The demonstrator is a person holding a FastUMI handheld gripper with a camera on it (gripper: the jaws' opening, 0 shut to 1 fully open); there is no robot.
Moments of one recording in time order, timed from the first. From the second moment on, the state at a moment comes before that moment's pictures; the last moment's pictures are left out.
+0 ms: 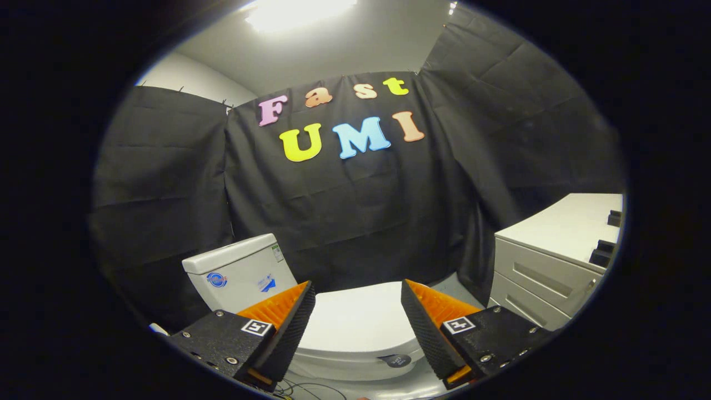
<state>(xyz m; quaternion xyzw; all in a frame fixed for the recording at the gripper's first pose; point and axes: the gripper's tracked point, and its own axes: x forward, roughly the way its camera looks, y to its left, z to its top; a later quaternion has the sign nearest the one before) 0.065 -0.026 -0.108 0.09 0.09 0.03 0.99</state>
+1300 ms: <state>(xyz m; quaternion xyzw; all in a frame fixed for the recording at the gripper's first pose) 0.068 -0.060 -0.316 0.36 0.32 0.01 0.88</state>
